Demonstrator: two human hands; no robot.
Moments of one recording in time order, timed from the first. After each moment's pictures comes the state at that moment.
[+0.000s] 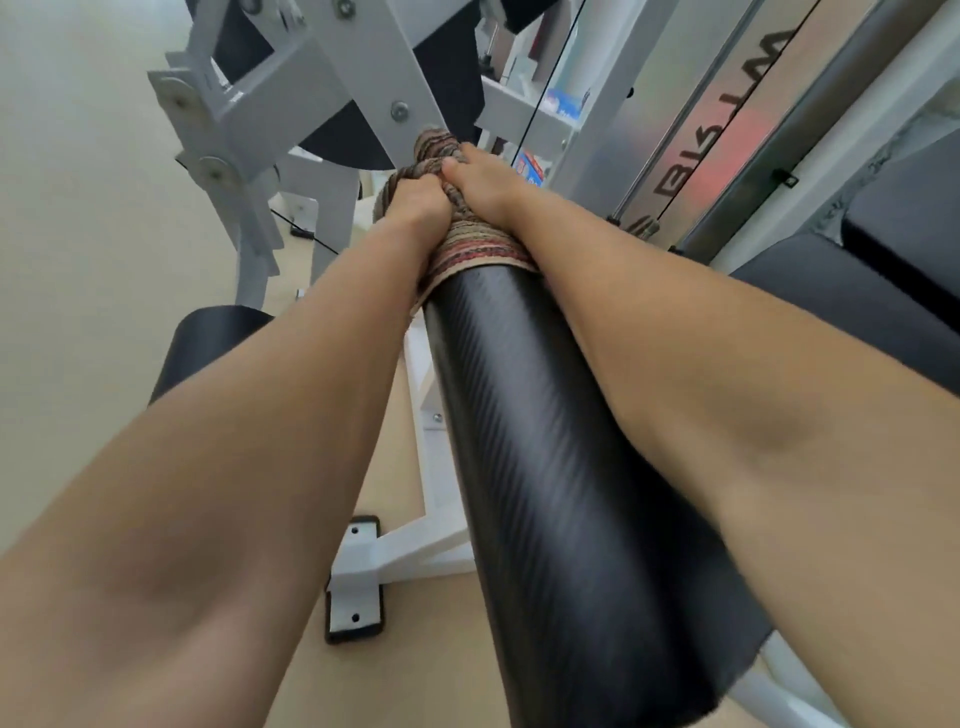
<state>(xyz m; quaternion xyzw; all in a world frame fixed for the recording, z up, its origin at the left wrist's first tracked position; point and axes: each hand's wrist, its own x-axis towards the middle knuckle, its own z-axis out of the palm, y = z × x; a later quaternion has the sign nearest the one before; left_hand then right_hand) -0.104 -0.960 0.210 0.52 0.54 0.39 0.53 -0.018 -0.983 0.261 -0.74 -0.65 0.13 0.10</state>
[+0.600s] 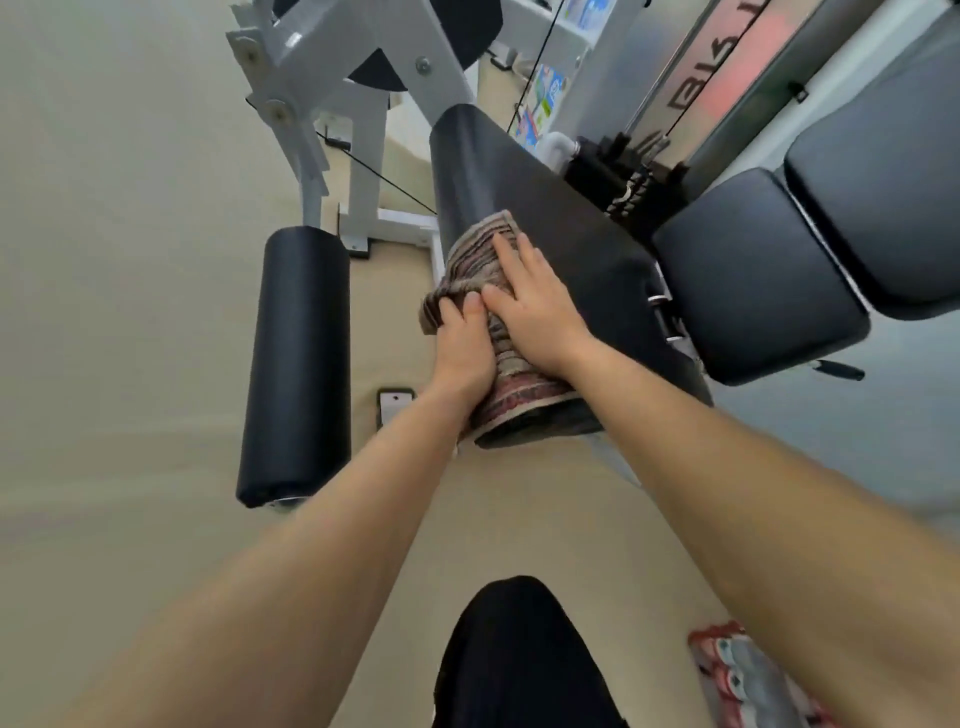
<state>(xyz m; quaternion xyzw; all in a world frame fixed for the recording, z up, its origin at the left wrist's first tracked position) -0.135 -1.235 0.214 0.44 0.54 0.36 0.62 -0.035 -1.229 0.261 -0.73 -0.66 0.16 0.10</state>
